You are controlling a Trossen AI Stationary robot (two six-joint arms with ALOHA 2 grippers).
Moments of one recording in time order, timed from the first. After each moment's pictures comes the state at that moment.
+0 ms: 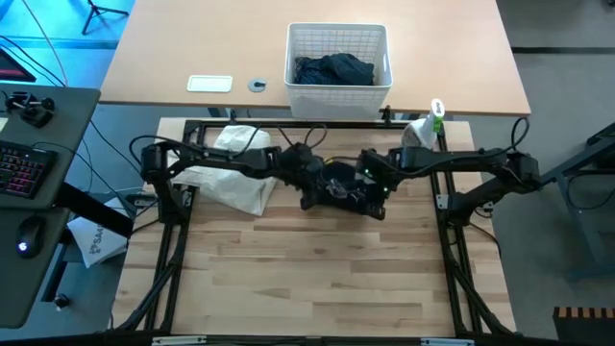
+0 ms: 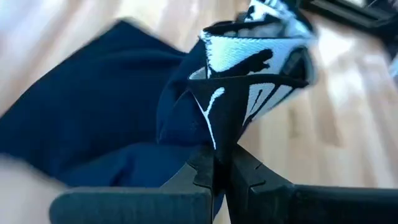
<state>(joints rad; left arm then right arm) 0.21 1.81 1.19 -0.11 0.23 -0.12 -0.20 1.40 1.01 -0.85 -0.26 0.09</state>
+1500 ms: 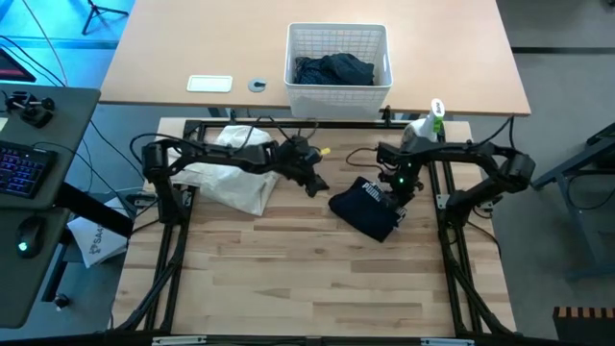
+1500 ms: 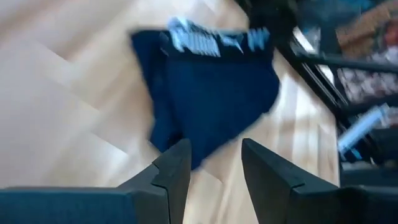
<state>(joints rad) 0.27 1.81 1.16 -0.01 0.33 -0.55 -0.57 1.47 0.76 -1.06 -0.58 0.26</state>
